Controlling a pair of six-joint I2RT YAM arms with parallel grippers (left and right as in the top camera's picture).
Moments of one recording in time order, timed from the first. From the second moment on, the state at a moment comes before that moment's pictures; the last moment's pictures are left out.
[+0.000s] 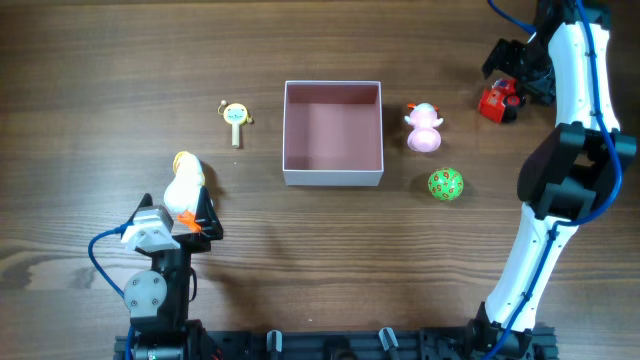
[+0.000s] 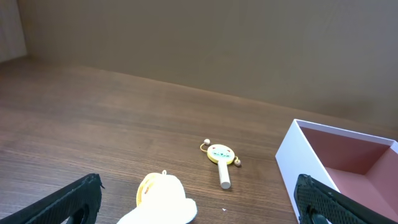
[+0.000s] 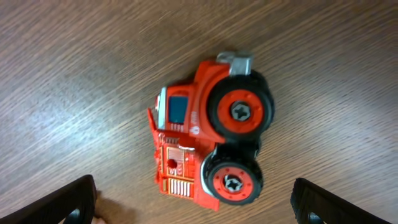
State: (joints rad) left arm 0.05 0.01 0.01 -0.07 0.00 -0.20; right arm -0.20 2.39 2.26 -1.28 0.04 0.36
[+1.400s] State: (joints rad) left arm 0.05 0.01 0.01 -0.07 0.00 -0.20; right arm -0.20 2.45 2.23 -1.22 0.08 0.33
